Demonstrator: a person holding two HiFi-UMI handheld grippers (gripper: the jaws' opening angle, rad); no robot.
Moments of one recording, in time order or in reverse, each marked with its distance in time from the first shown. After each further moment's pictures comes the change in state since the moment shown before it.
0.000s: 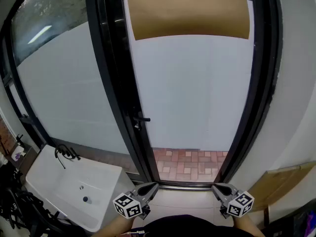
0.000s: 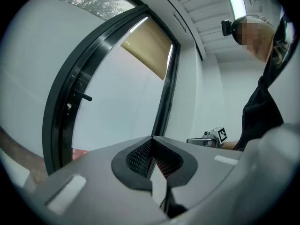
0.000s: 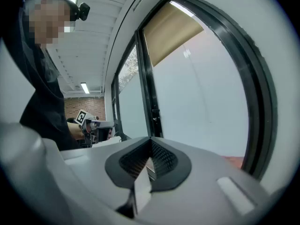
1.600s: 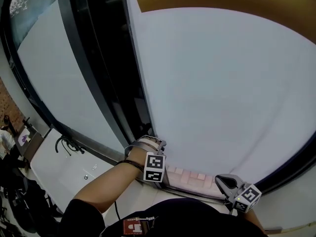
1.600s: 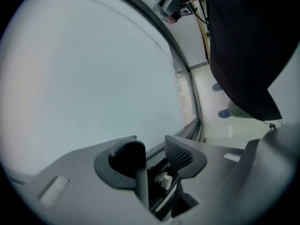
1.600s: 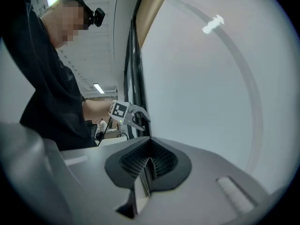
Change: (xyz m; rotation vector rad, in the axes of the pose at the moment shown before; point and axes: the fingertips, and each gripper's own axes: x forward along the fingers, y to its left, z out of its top) left arm 0.238 0.303 0.082 1.458 1.155 0.061; right arm 0.222 -0.166 0.119 -0.093 0.030 0.237
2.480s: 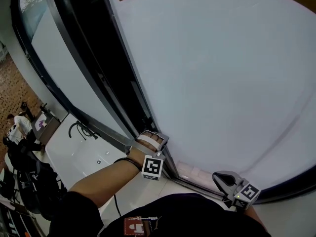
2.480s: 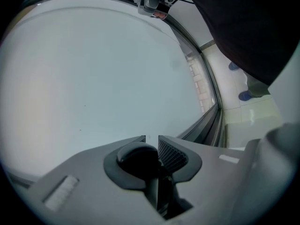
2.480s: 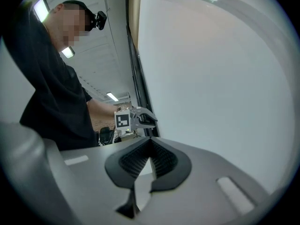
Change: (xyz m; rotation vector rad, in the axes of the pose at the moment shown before) left arm 0.005 0.022 -0.004 0.088 0.116 0.259; right arm 0.025 -0.026 -0.004 0.084 -0.014 0.227
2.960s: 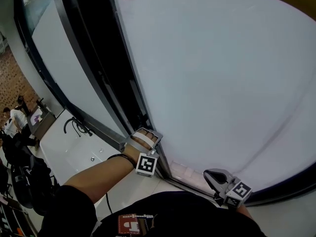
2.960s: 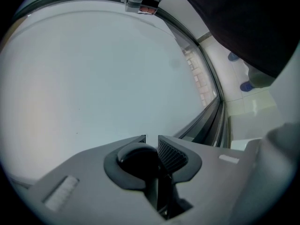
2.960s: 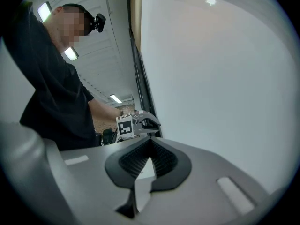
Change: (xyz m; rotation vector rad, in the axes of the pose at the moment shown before) left arm -0.001 -0.002 0.002 0.000 -0.007 0.028; right arm 0.012 0.004 0.014 0.011 -0.072 0.044
